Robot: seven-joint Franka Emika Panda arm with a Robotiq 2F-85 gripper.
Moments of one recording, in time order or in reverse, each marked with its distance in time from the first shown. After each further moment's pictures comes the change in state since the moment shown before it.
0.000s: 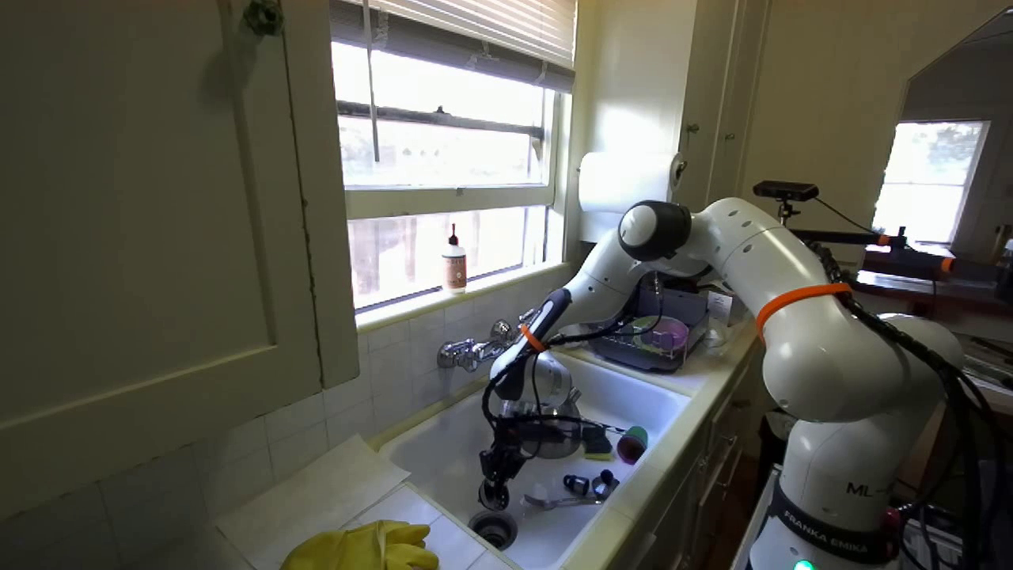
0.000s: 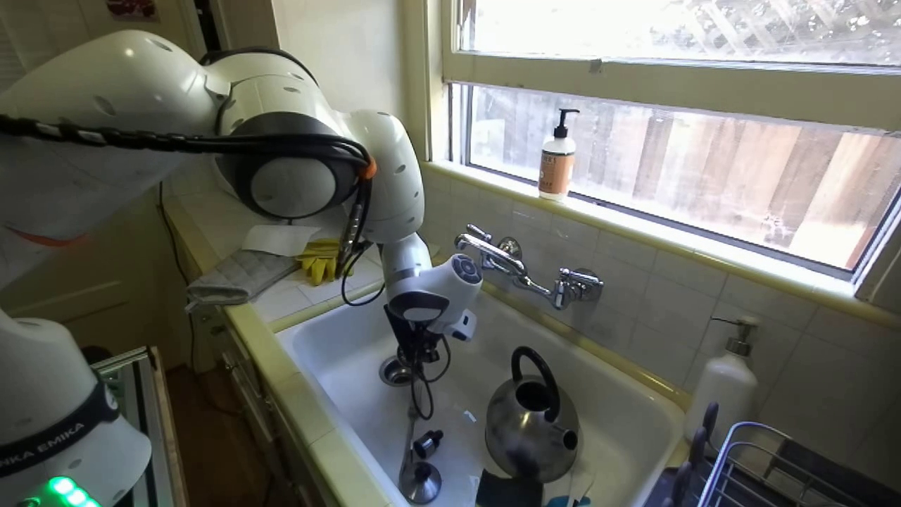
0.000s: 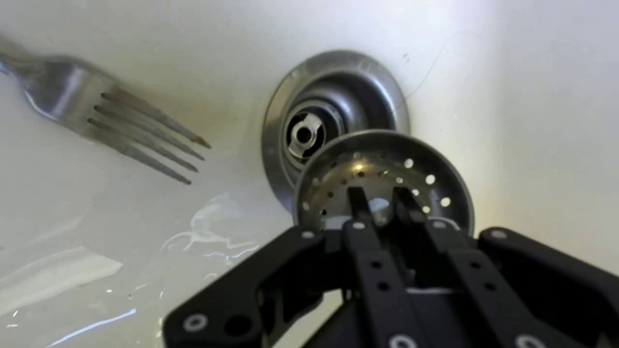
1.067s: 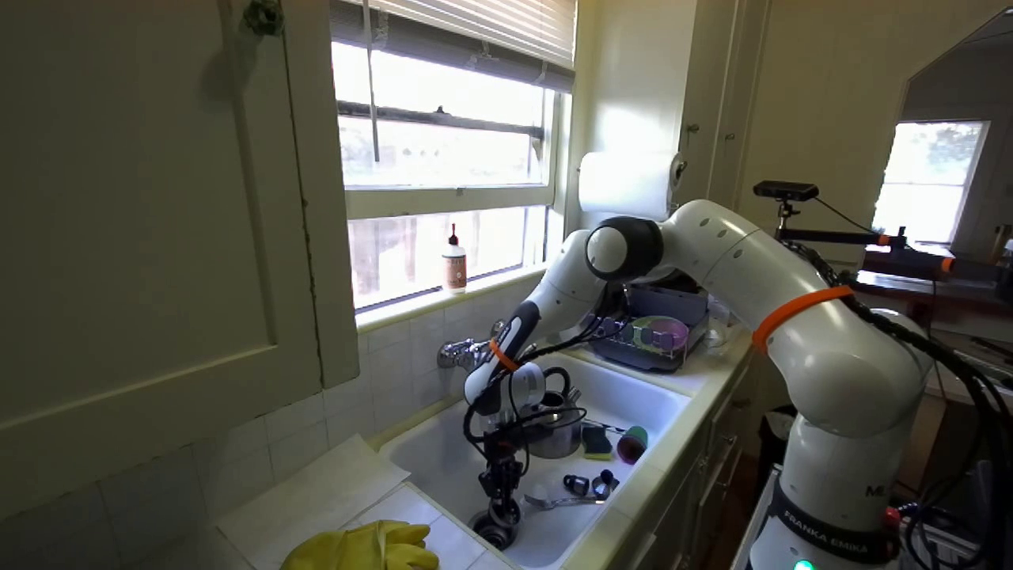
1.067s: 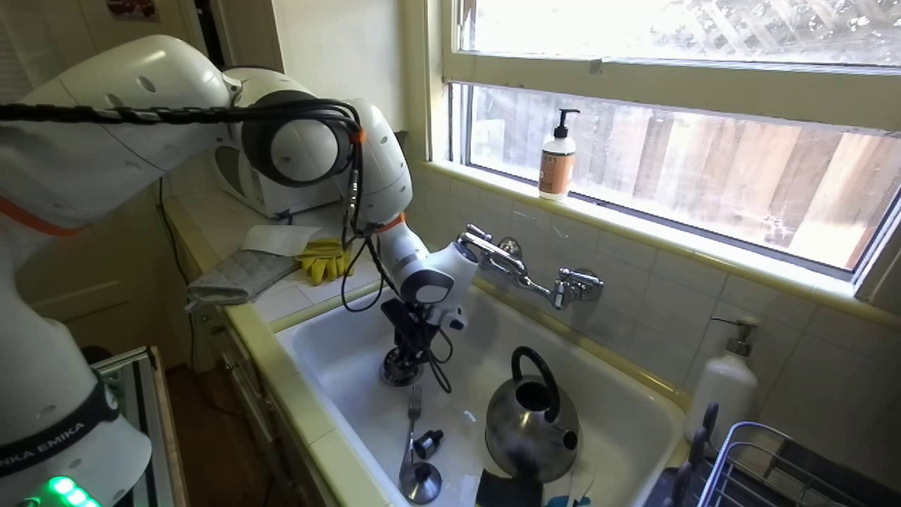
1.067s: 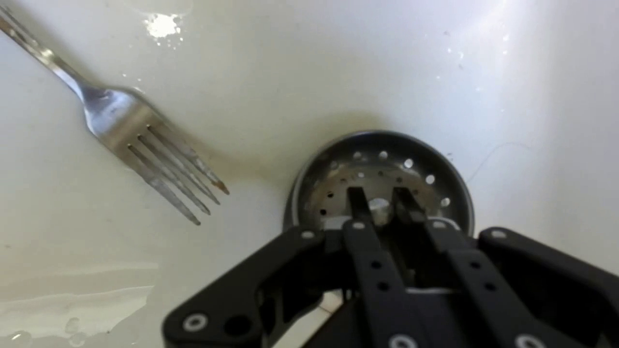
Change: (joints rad) arm 0.342 0.008 -0.267 0.163 -0.016 -0.294 -0.010
